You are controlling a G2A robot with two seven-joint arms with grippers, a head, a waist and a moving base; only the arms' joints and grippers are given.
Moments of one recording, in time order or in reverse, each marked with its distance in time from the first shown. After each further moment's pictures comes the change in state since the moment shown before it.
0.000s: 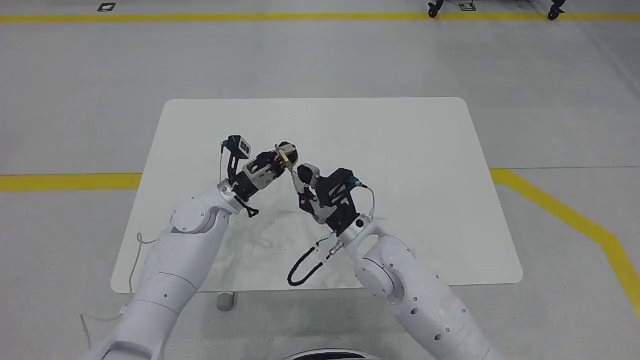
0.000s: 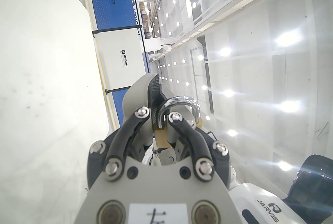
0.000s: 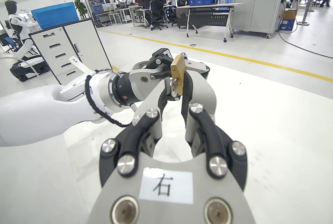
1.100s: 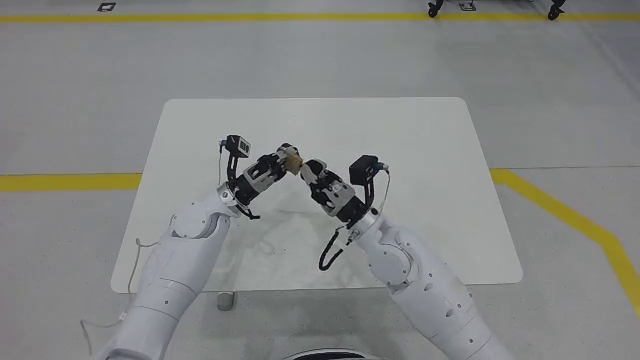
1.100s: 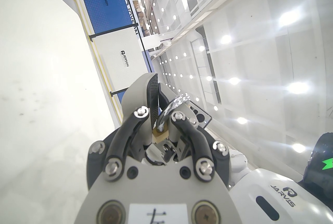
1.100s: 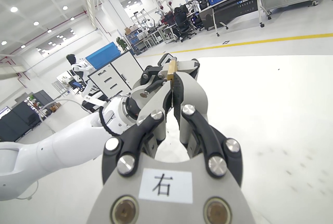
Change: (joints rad) left arm 0.034 0.002 -0.016 -0.053 0.052 -0.106 -0.001; right arm 0.022 -0.005 0.084 0.104 0.428 -0.242 -0.002
